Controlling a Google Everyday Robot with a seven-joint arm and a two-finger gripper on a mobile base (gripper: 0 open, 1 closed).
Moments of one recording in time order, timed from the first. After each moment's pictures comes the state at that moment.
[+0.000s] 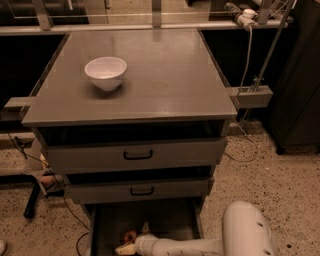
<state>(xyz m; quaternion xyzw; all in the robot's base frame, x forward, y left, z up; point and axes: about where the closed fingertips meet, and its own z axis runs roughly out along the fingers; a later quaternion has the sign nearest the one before) 0.501 0.128 0.133 -0.31 0.84 0.23 0.38</state>
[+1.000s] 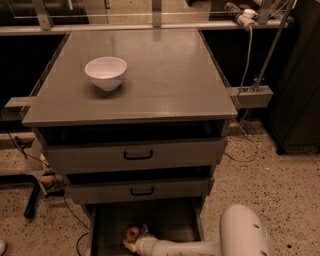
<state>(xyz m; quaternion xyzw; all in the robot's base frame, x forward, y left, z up) 0.501 0.128 0.112 -0.31 0.85 0.22 0.38</state>
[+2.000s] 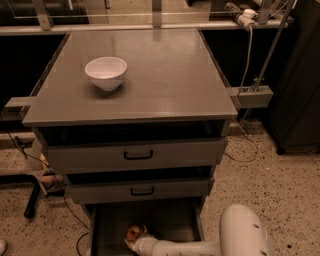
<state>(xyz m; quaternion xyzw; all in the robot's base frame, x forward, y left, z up) 0.501 0.128 0.112 -0.31 0.85 0.22 0.38</state>
